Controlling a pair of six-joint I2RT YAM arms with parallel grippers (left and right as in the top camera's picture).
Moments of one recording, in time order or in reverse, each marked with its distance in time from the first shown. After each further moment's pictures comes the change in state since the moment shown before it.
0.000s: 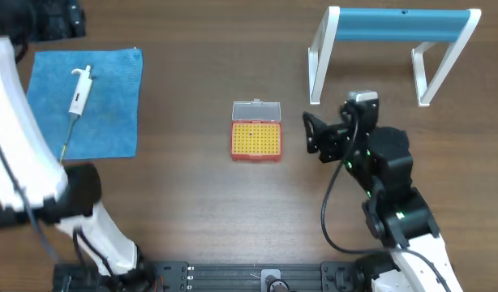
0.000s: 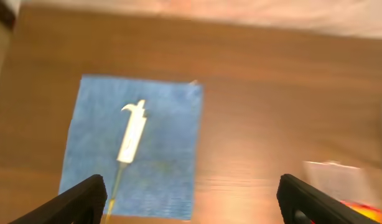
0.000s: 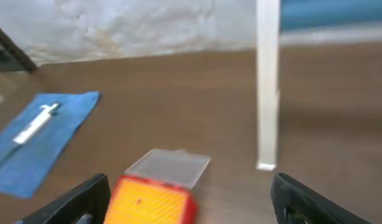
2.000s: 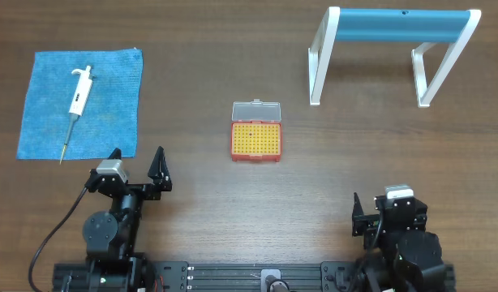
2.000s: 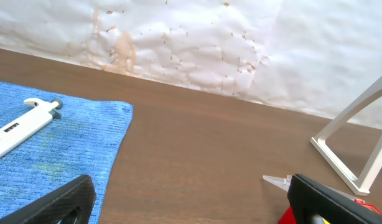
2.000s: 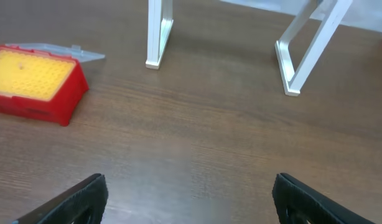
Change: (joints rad) left arm -0.221 -2.008 -2.763 1.620 -0.018 -0.311; right arm -0.006 -0.814 -0.107 -0.840 0.330 -0.294
